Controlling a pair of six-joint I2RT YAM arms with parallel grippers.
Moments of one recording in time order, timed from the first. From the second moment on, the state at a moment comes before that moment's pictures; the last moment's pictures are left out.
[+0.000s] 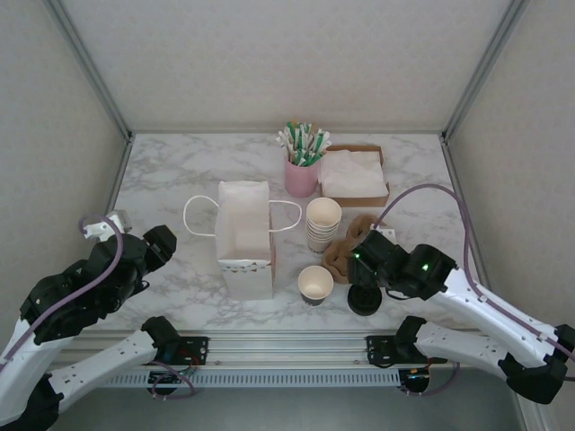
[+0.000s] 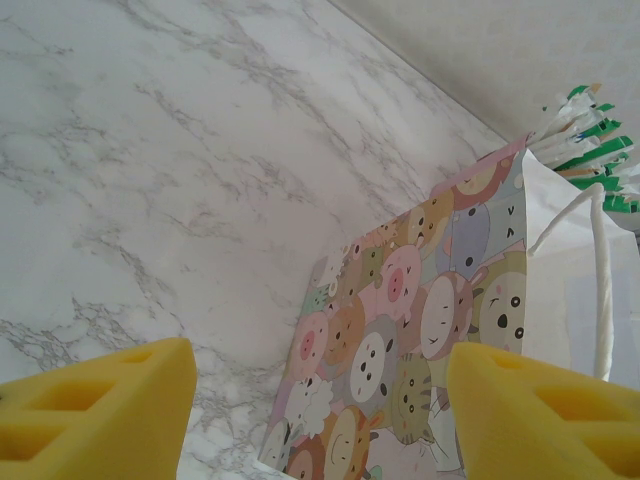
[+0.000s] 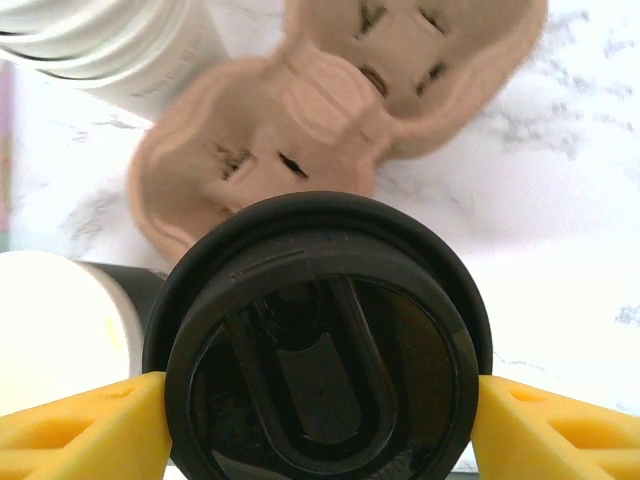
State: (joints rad) left arm -0.81 0.61 1.19 -1.29 -0.58 -1.08; right arm 0.95 0.91 1.00 -1.26 0.33 0.80
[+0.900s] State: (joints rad) left arm -0.81 0.59 1.19 -1.29 -0.58 -1.08; right arm 1.14 1.28 1.16 -1.17 0.10 0.51
